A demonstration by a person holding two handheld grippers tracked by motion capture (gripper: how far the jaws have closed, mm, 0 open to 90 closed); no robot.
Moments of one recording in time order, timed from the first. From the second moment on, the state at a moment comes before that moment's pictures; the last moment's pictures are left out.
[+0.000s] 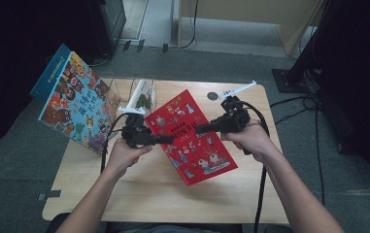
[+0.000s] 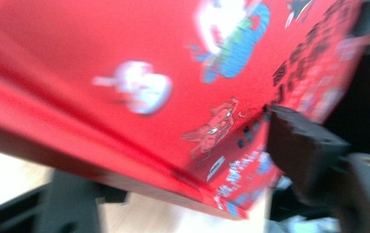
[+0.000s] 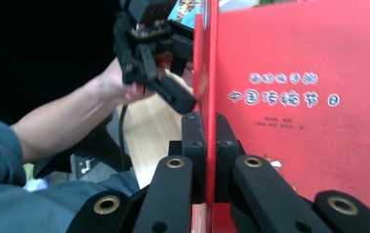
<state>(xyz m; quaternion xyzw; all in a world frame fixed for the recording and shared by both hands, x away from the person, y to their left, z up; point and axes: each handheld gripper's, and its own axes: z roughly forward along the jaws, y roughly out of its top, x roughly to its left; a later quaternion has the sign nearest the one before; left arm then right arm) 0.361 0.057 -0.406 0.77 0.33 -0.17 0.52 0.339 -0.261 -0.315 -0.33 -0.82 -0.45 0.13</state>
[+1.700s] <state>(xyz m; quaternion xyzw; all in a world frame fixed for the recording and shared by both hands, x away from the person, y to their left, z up) 0.341 0.063 -0.366 0.89 0.21 0.00 0.41 0.352 -0.258 -0.392 -0.33 -0.83 -0.44 -0.04</state>
